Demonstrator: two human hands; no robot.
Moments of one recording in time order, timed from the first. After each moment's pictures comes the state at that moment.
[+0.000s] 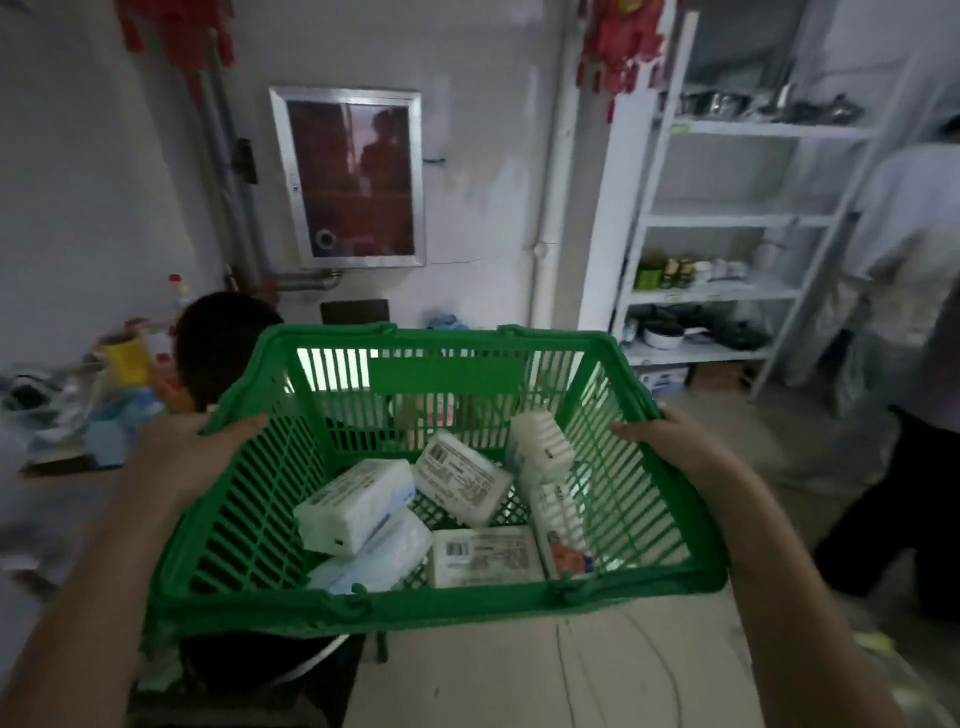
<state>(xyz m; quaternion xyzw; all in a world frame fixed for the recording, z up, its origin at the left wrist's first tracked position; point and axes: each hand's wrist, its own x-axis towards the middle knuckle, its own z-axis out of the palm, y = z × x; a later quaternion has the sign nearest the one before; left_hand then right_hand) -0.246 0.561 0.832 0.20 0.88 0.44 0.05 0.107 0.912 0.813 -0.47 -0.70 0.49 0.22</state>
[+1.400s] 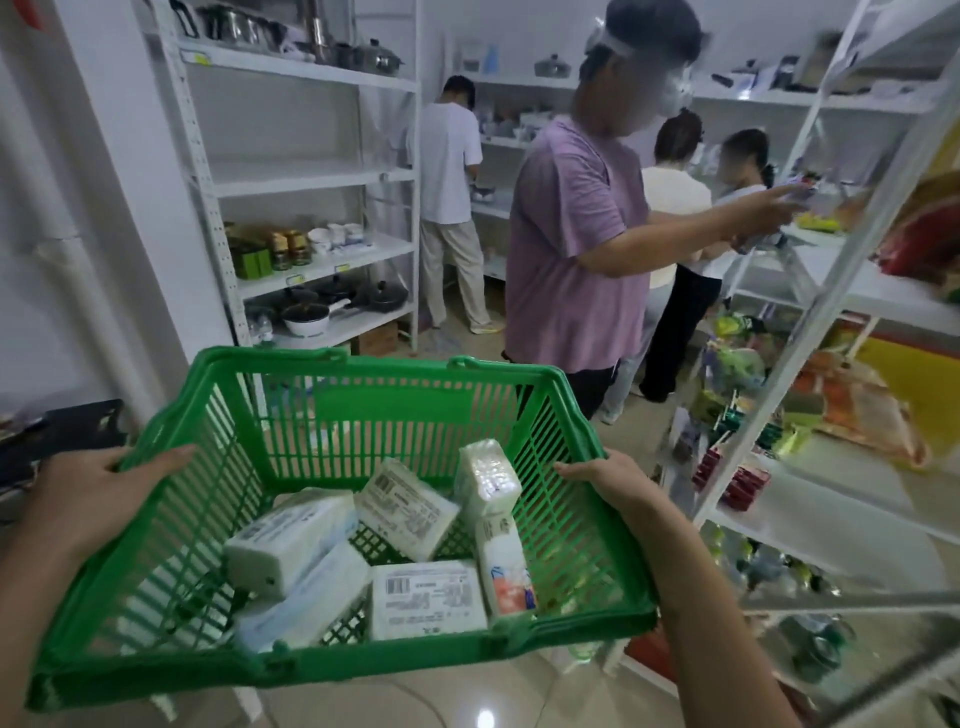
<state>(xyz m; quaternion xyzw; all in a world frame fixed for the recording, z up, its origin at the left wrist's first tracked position) -0.071 1.245 0.769 0.46 0.78 0.35 0.24 0.425 1.223 0.774 -0.69 -0.43 0.45 0.36</state>
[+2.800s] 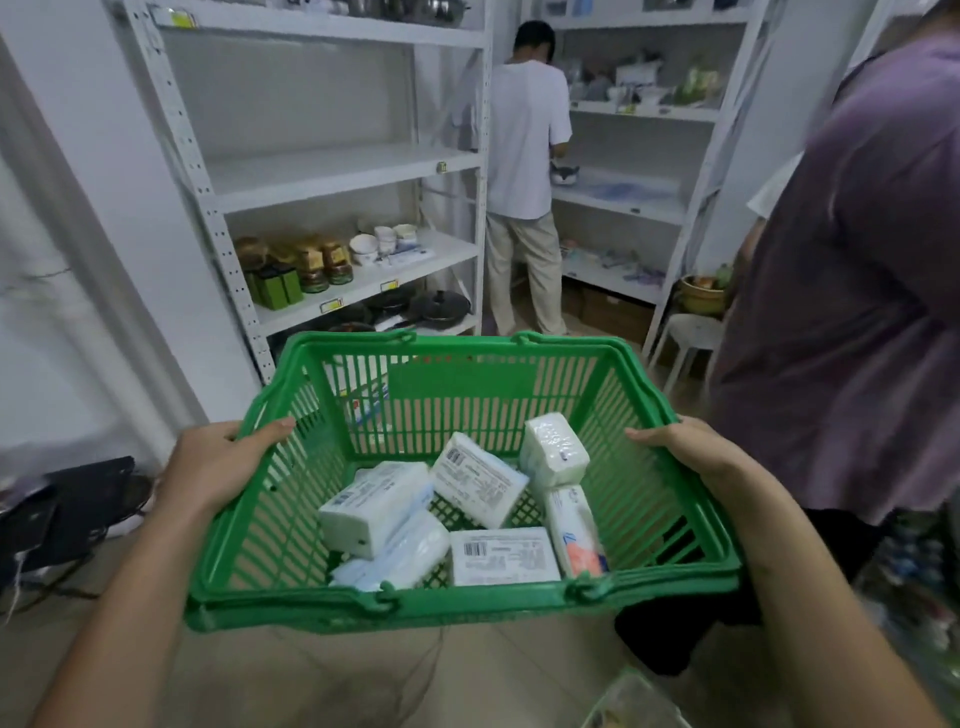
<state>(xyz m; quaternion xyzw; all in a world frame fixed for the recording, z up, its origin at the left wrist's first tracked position) -0.021 1.763 0.767 0.45 0.77 0.38 0.25 0.467 1.801 0.762 -0.69 -0.42 0.49 0.32</state>
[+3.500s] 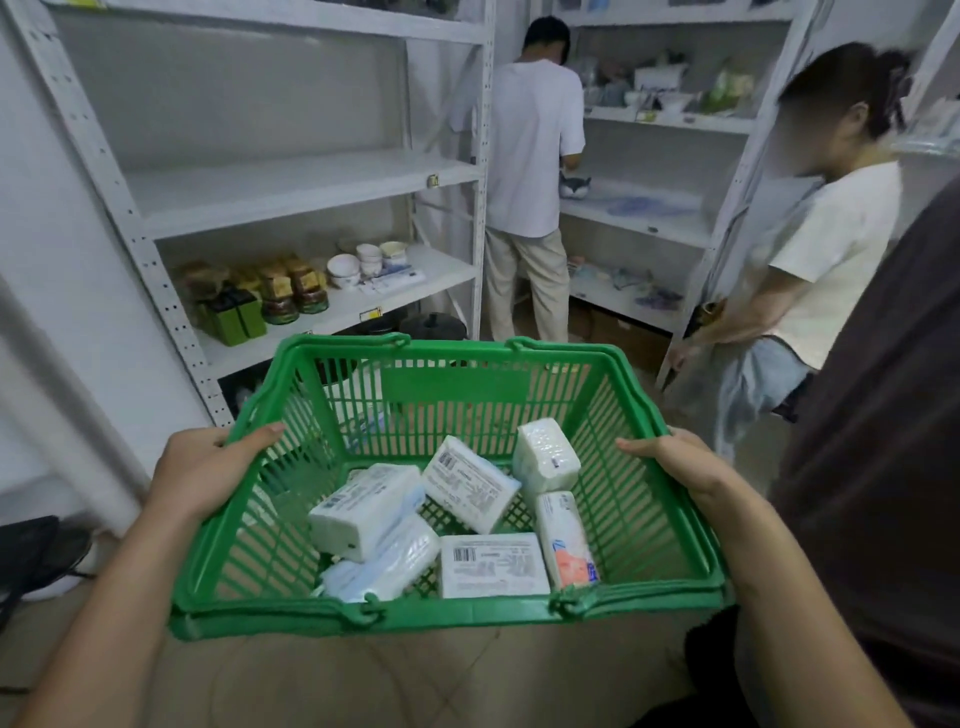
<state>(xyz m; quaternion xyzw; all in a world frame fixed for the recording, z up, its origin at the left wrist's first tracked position) 0.013 2.033 0.752 0.43 0.77 0.39 0.27 0.503 2.072 0.756 -0.67 -0.42 0.50 0.34</state>
